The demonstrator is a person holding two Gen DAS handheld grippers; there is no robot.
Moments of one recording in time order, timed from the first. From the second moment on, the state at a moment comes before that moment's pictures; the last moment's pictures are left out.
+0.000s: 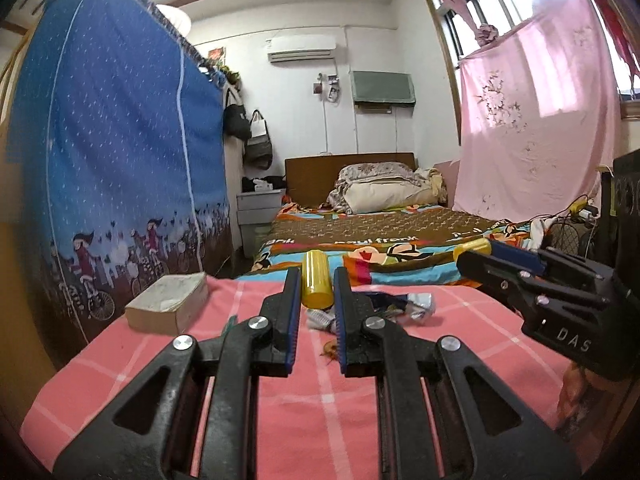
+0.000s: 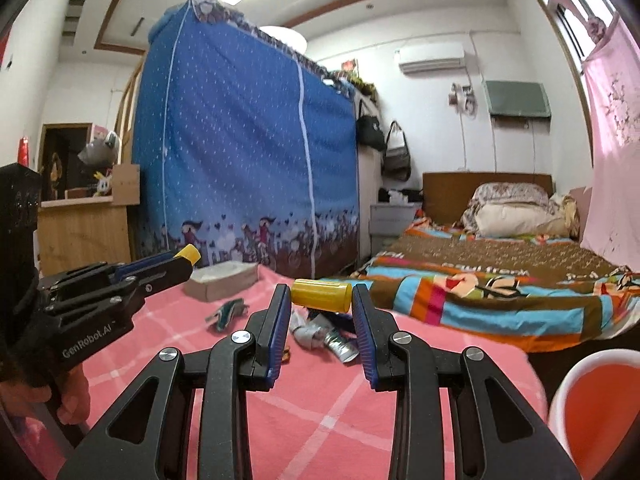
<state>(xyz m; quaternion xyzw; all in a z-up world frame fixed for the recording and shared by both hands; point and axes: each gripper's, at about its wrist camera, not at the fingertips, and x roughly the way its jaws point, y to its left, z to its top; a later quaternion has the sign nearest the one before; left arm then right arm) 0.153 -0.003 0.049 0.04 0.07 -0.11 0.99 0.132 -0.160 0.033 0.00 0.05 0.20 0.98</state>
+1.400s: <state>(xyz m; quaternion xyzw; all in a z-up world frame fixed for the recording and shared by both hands) 0.139 -0.231 0.059 0.09 0.13 -0.36 0.92 0.071 -0.373 0.033 0.11 0.08 -0.03 0.99</state>
